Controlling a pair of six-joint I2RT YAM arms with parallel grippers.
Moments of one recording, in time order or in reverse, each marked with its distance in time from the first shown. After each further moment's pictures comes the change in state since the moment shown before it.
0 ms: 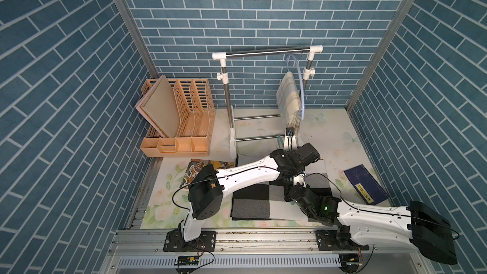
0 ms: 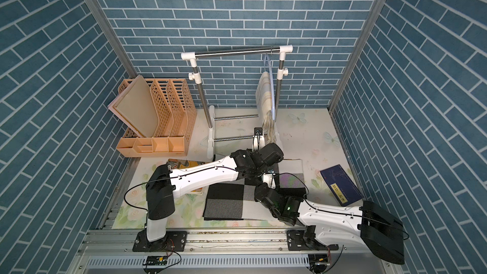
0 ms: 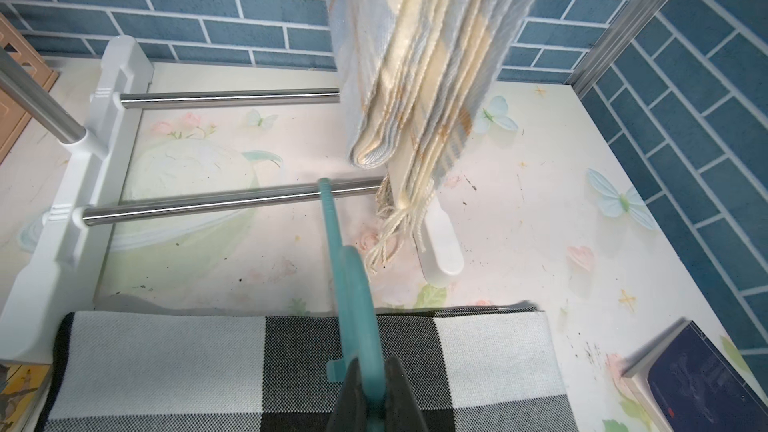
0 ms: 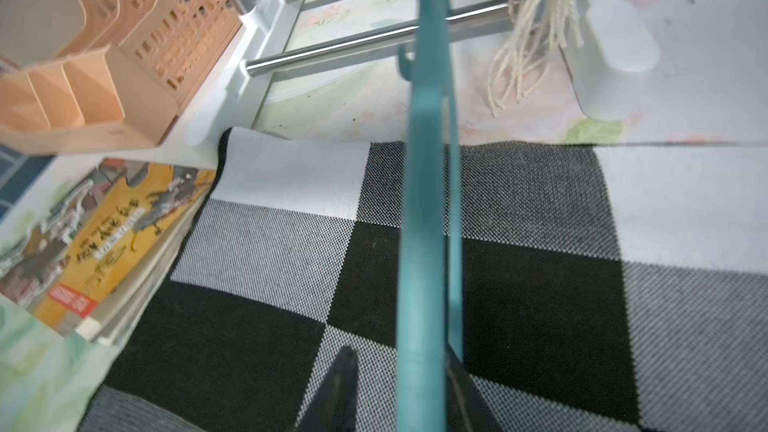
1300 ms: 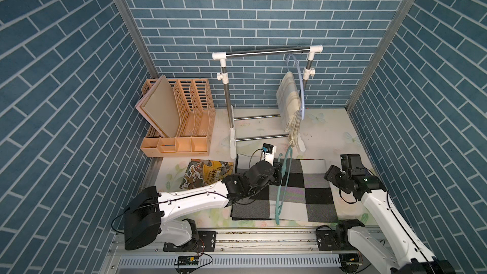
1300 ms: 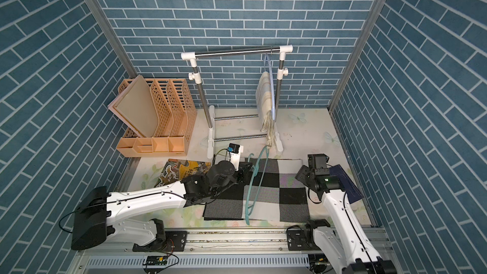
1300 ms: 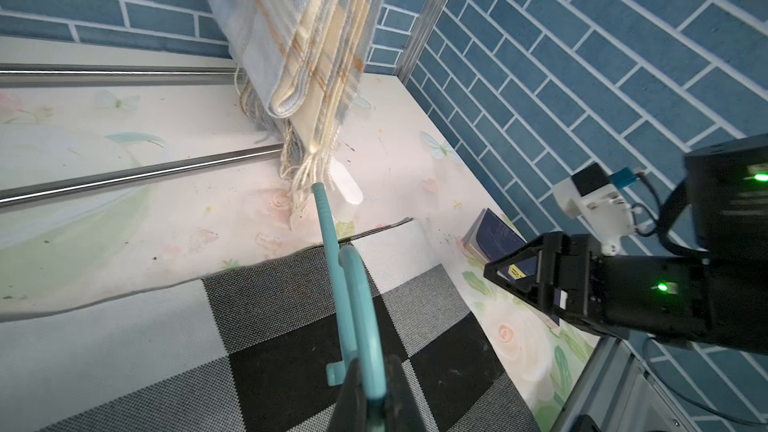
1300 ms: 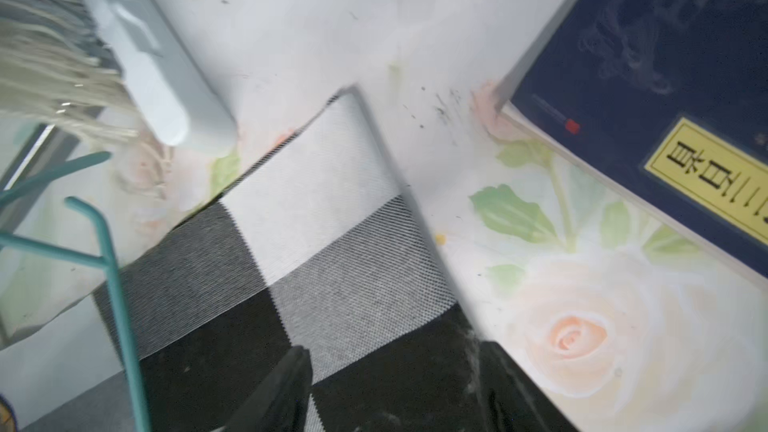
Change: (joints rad) left arm -0.006 -0.578 -0.828 0.675 0.370 0.205; right arm -1.100 -0.134 0.238 -0.744 -0.538 -0.128
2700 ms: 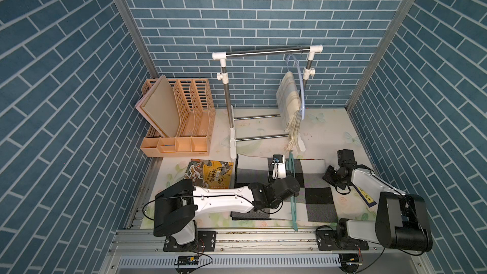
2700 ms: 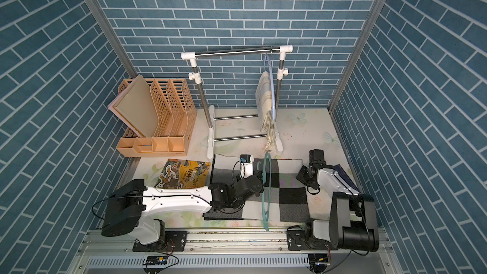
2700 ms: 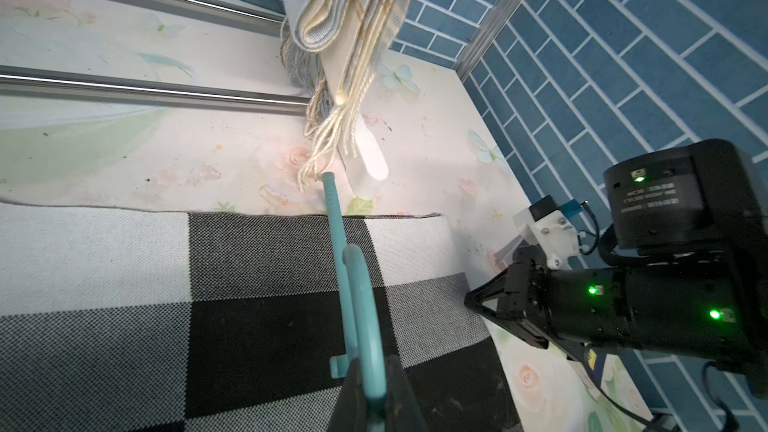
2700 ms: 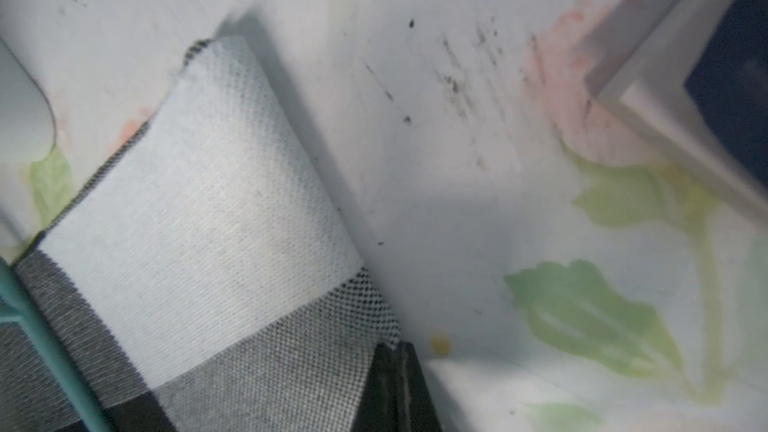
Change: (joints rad) left arm -0.152 0.237 0.124 -0.076 -0.285 -0.272; right arm -0.108 0.396 -0.031 0.262 -0.161 -0.137
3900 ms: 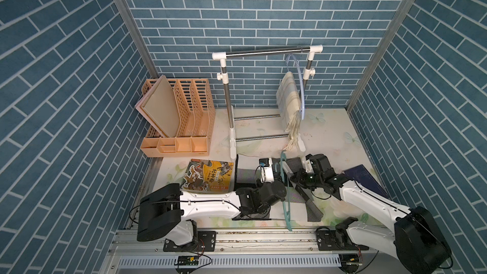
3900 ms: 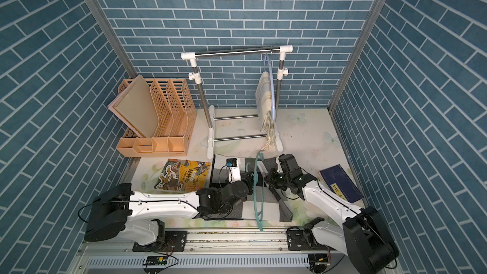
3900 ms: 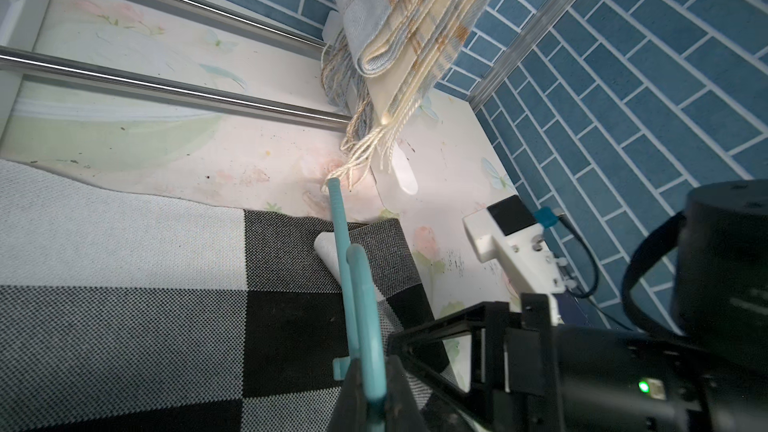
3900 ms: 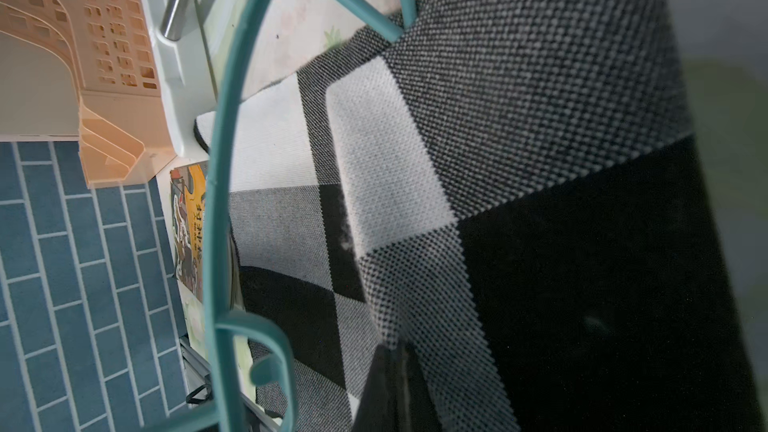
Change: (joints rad) left arm 0.000 -0.129 -0.188 0.114 -0.058 -0.045; right arm 0.556 -0.134 -0.096 0.309 -0.231 0.374
